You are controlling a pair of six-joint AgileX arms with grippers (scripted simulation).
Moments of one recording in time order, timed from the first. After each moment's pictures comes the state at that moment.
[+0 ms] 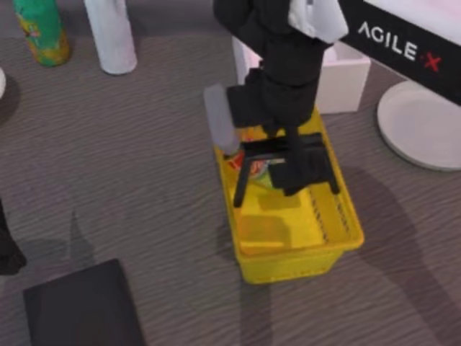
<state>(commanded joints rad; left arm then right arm) 0.02 0.00 0.00 0.00 0.00 0.00 0.65 2.28 2.15 -1.44 0.00 -1.07</state>
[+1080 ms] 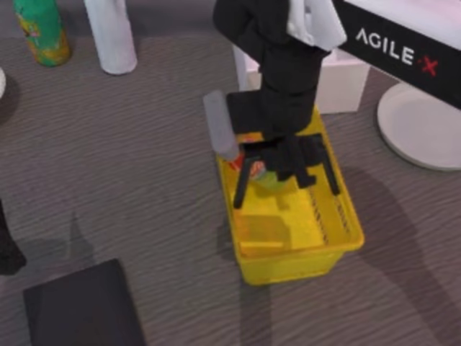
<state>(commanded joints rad) 0.02 0.00 0.00 0.00 0.00 0.00 0.65 2.28 2.11 -1.40 0.00 -1.07</state>
